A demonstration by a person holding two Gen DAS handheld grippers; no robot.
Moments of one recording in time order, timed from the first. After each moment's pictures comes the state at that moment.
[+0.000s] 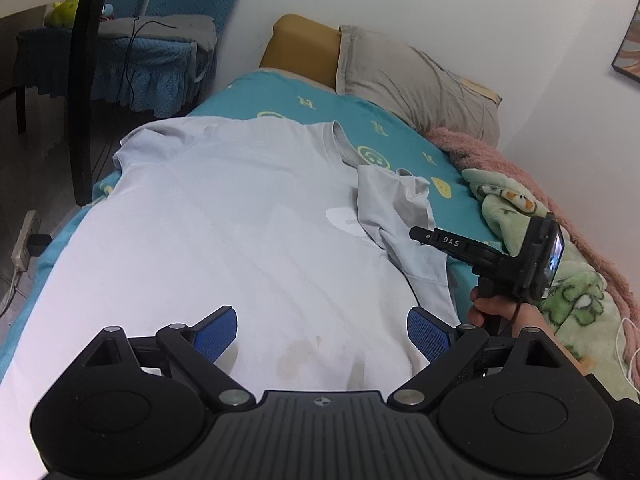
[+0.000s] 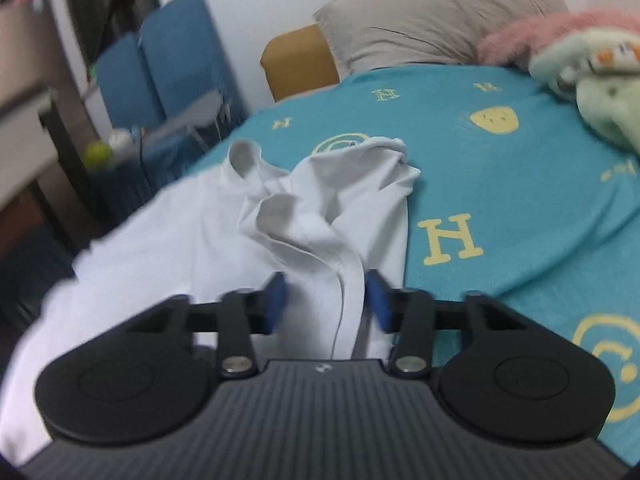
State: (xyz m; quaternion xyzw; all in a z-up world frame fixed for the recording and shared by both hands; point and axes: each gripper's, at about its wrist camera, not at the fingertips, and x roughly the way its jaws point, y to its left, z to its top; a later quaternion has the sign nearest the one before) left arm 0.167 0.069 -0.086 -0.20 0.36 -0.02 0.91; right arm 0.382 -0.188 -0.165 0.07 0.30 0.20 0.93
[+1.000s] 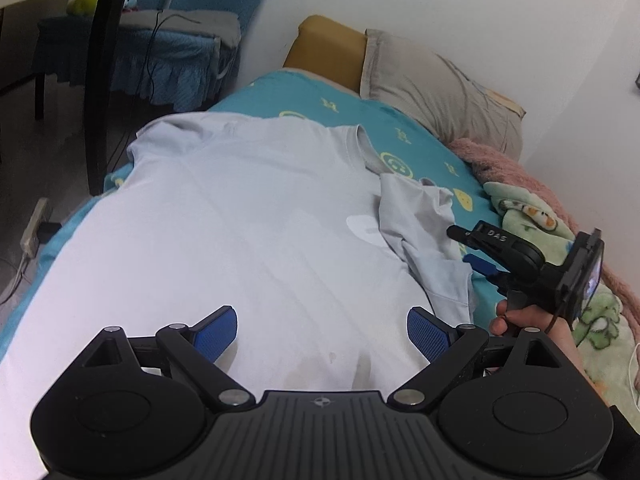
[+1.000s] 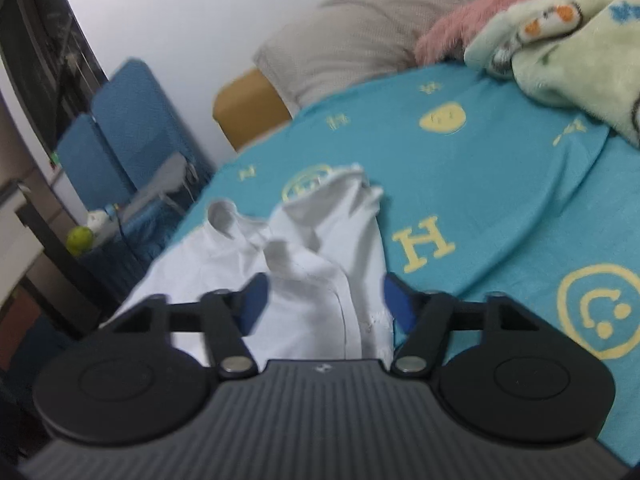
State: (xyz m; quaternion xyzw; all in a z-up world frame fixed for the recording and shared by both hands) left arm 0.184 0.071 -0.097 -0.22 0.36 0.02 0.91; right arm 0.375 -0.193 -0.160 0.19 0.30 0.14 0.92
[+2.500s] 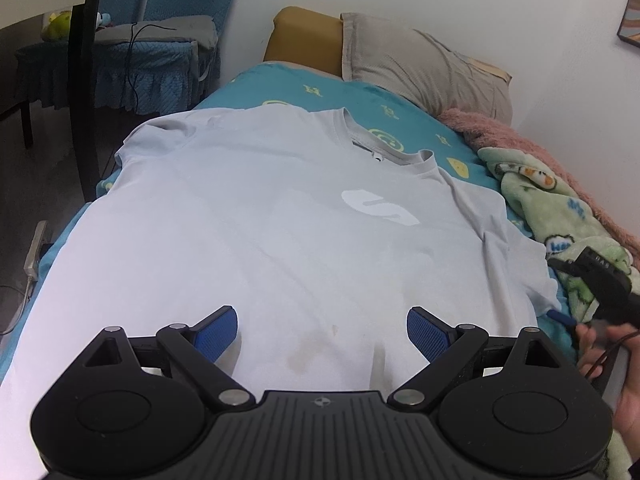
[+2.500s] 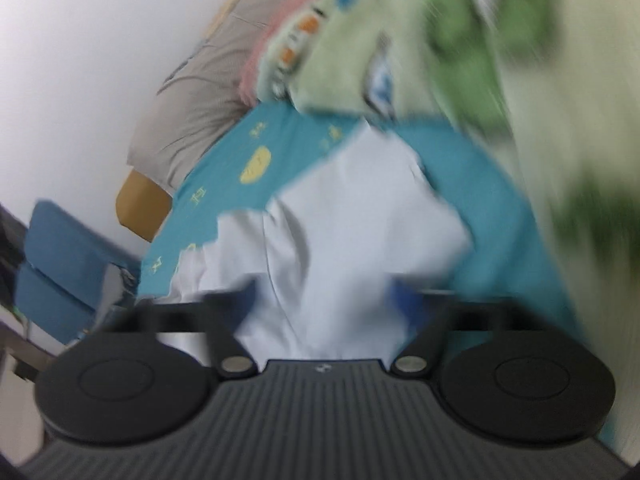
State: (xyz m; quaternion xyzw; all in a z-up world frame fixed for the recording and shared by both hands) left arm 0.176 0.054 -0.104 -0.16 0.38 0.00 0.91; right arm 0.294 -0.361 -0.182 0.42 0.31 -0.03 0.85
